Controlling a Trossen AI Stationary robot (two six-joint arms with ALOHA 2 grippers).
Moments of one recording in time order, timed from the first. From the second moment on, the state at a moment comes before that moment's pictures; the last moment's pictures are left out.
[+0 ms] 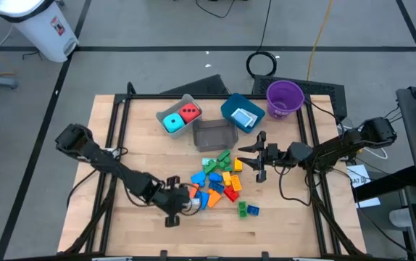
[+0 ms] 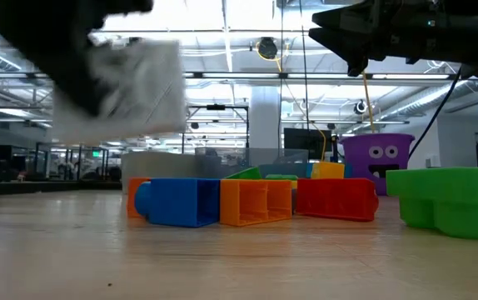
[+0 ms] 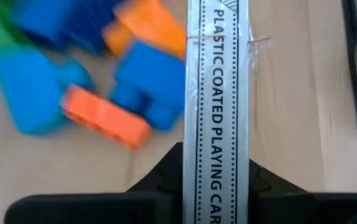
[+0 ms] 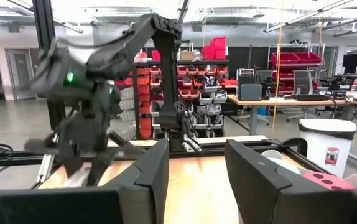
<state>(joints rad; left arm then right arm) -0.52 1.61 1.02 -0.38 -0.17 -0.56 0.17 1.24 0.29 1.17 0.23 -0.02</state>
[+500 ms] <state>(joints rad) -0.28 1.58 1.15 -0.39 -0.22 -0.34 0.25 1.33 0.47 0.84 0.23 0.01</state>
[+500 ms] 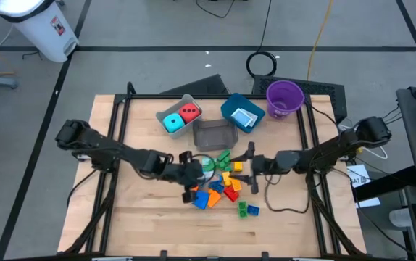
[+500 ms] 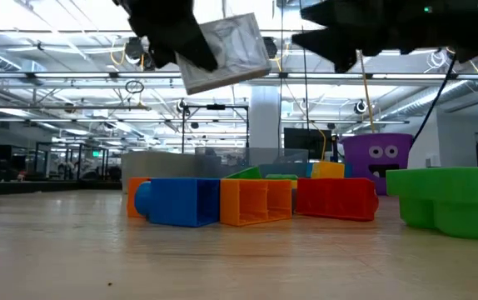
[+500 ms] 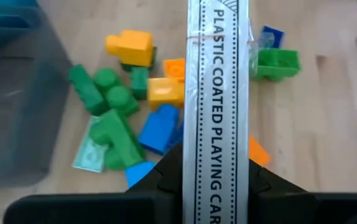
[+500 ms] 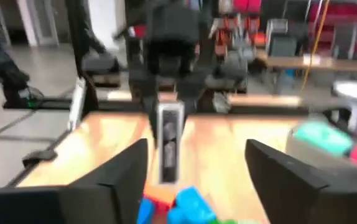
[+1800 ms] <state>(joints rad) -0.21 1.53 1.15 -0.37 -0.17 -0.23 0.14 1.48 0.66 0.67 0.04 0.01</state>
